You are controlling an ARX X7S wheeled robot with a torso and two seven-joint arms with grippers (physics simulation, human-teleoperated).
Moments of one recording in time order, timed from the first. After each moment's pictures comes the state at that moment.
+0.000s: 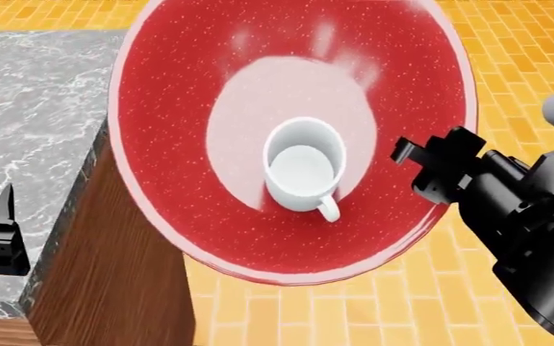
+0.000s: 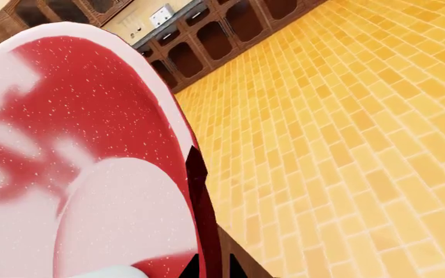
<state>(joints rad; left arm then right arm) -0.45 -0.41 -0.07 0.53 -0.41 -0.99 -0.15 0.85 0.57 -0.03 0.05 1.52 0.90 0.60</state>
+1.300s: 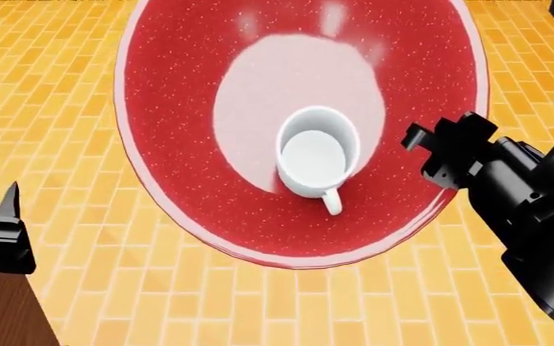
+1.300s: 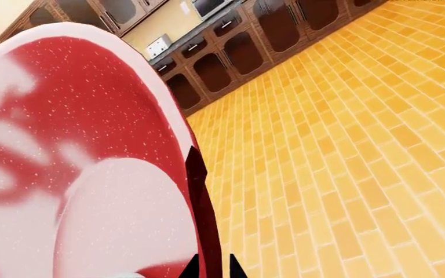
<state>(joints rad) -0.46 -0.41 -0.04 0.53 -0.42 -0.99 -0.18 0.86 0.58 -0.05 0.07 1.47 0.84 0.51</state>
